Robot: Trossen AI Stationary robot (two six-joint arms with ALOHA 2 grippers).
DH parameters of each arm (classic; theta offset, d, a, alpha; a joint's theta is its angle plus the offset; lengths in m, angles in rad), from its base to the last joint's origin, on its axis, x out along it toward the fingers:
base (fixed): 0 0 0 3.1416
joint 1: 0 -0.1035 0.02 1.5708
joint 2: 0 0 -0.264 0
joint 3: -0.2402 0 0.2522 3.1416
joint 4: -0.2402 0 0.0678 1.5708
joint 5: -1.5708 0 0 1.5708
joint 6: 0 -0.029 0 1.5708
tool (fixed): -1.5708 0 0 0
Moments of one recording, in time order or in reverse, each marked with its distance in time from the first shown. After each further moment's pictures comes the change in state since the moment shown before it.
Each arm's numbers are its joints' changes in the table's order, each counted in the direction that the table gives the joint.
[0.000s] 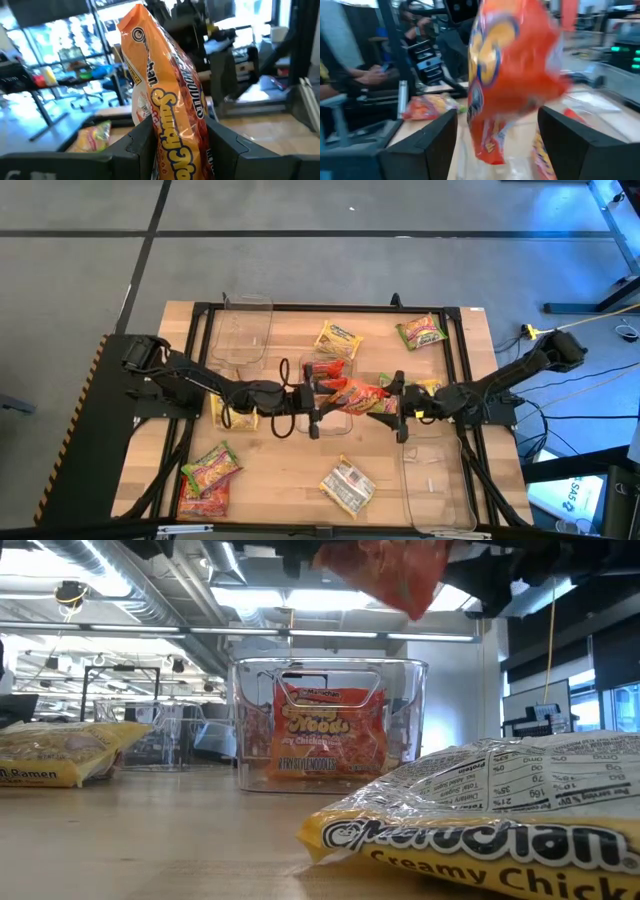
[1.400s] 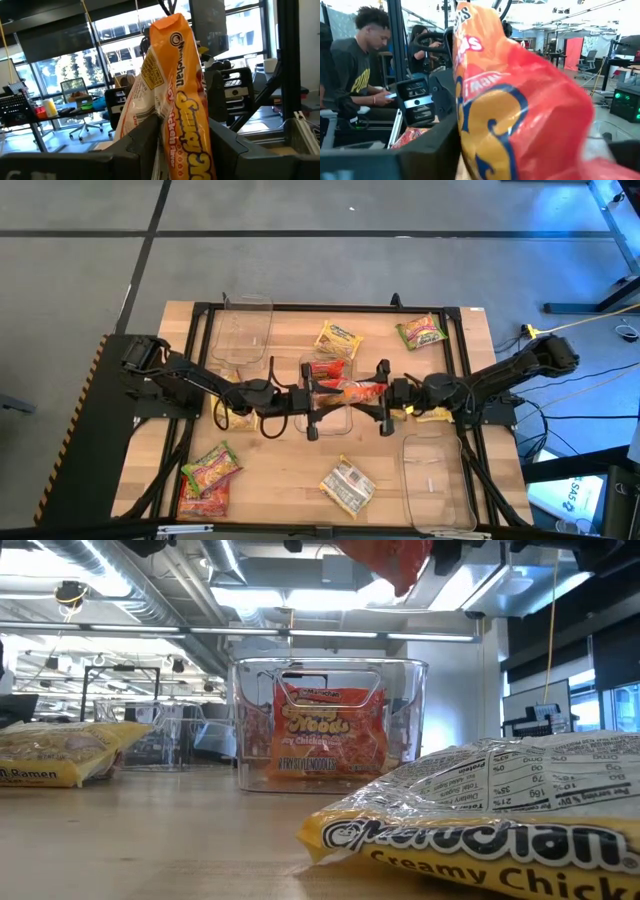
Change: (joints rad) left arm 0.007 0.000 0.000 0.166 0.026 -0.076; right arm 0.112 0.161 -0.189 0.130 -0.155 0.184
